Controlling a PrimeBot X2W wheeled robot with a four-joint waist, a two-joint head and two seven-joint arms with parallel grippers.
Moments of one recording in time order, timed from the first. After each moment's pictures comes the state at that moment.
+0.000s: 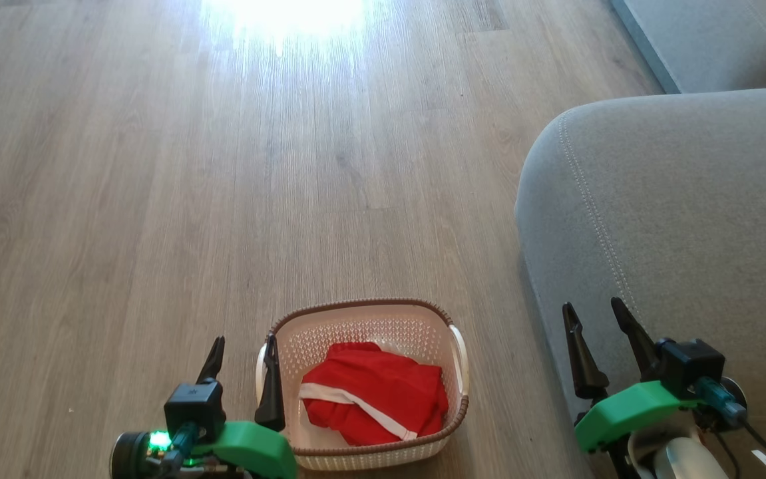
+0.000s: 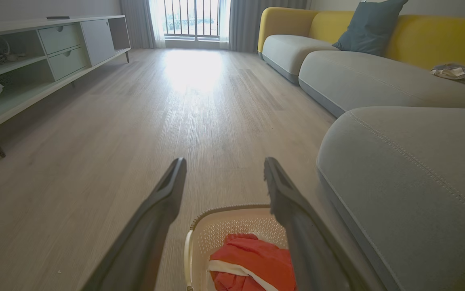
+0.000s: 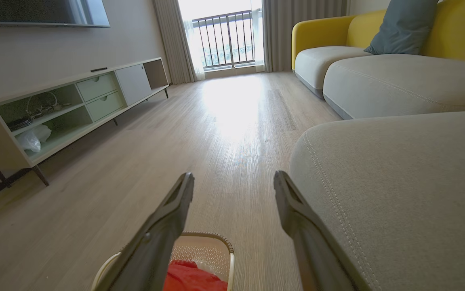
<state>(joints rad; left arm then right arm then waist) 0.04 0.06 -0.30 0.18 -0.23 0.26 -0.25 -0.03 -0.05 0.07 0.32 0.21 0.12 -0.25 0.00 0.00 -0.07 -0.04</state>
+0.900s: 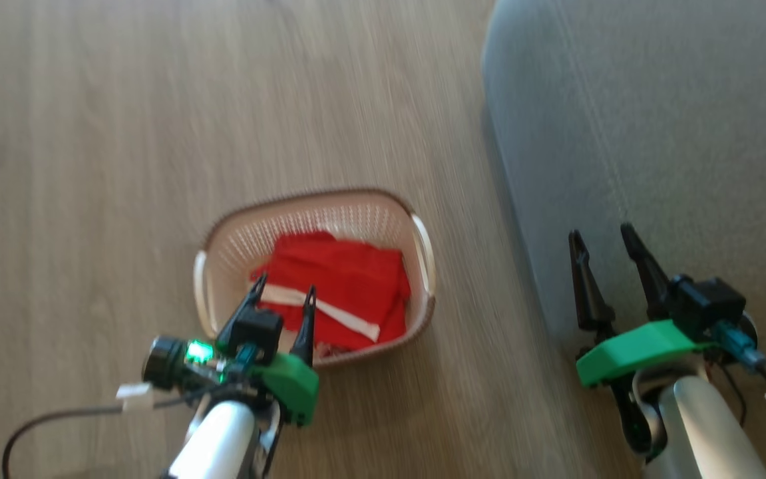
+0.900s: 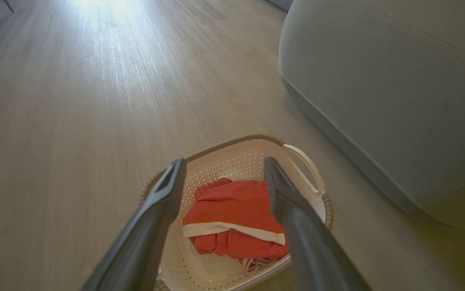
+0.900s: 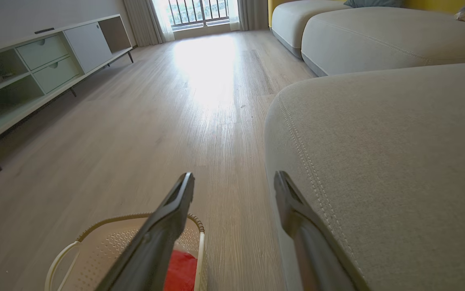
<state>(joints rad) -0.25 0.05 -0.40 0.48 -0.08 0.18 -0.25 -0.16 -0.05 0.06 0.26 0.21 0.12 -0.25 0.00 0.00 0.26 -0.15</state>
